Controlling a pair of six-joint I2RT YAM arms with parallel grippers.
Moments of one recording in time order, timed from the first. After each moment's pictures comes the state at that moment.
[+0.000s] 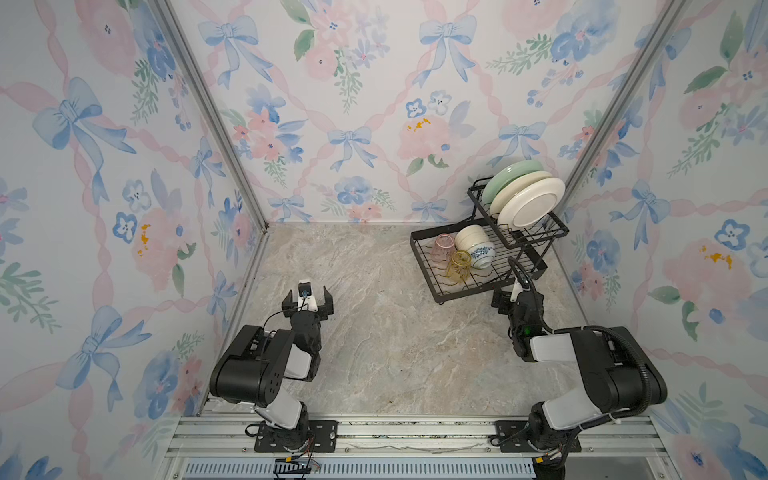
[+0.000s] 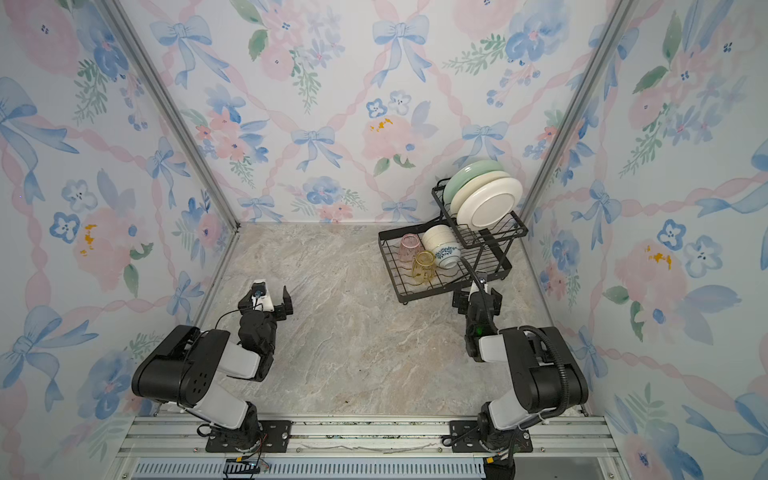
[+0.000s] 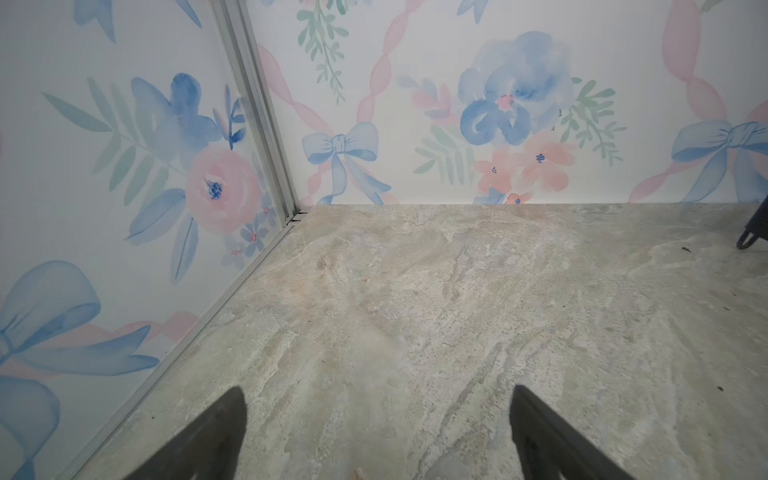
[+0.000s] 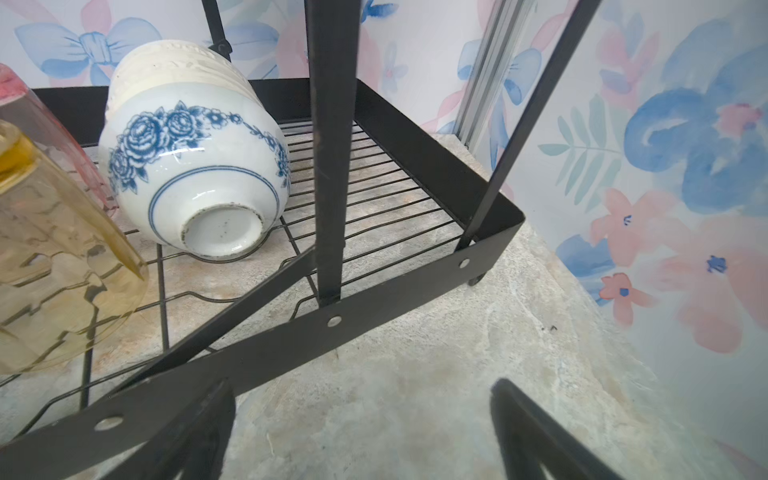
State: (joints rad) left arm -0.14 1.59 0.19 1.30 -0.36 0.08; right arm 0.11 1.55 0.37 0.85 0.34 0.01
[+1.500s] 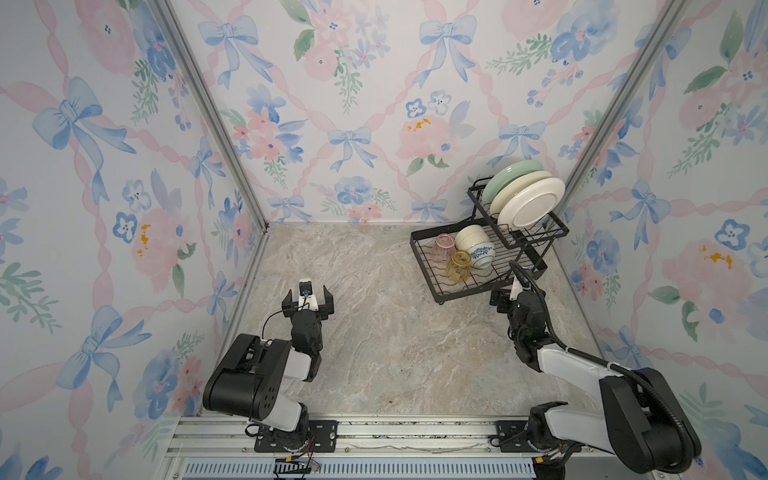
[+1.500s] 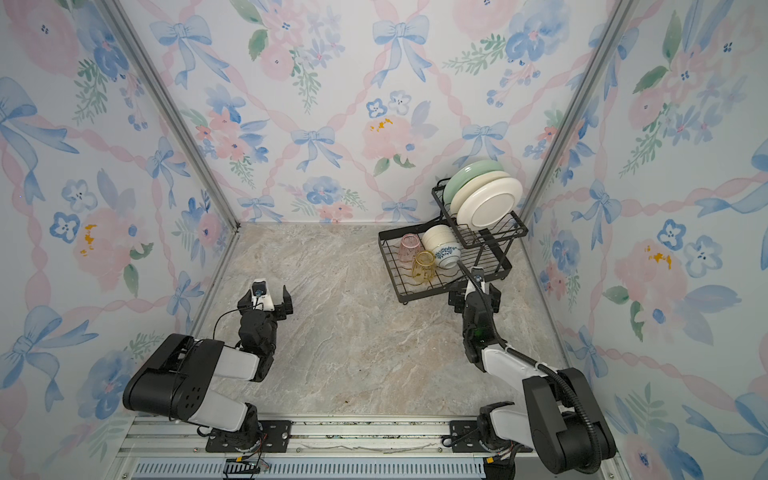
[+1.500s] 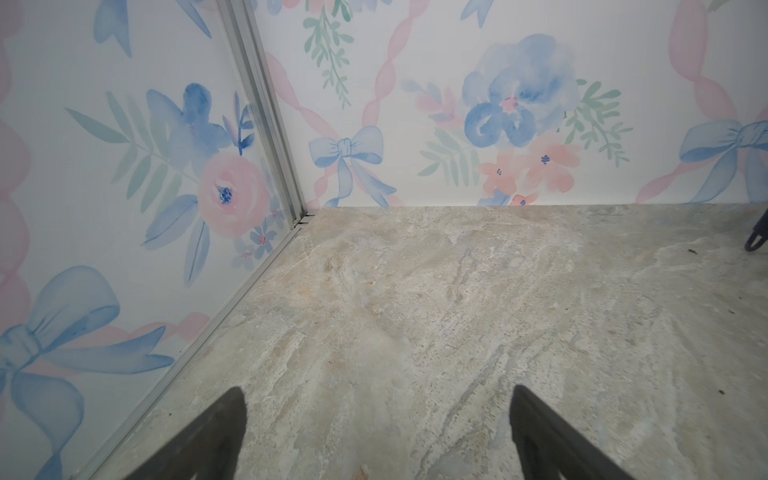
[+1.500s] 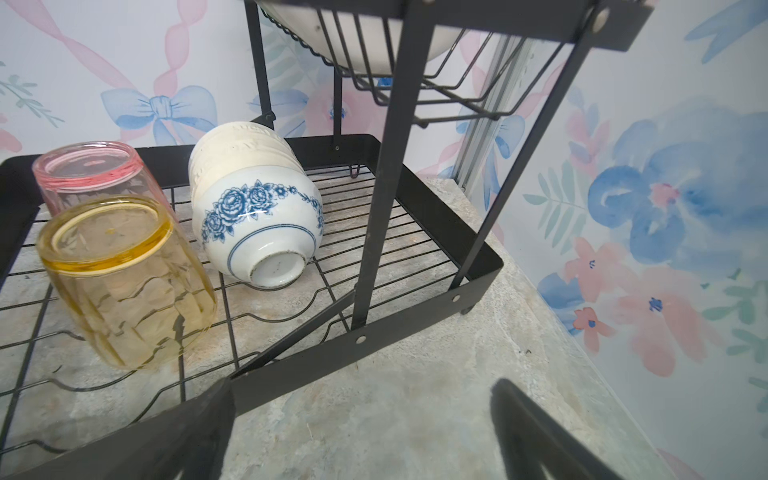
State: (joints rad) left arm -0.20 1.49 0.19 1.20 -0.45 0.10; right arm 0.25 1.23 0.38 0.57 0.44 -0.01
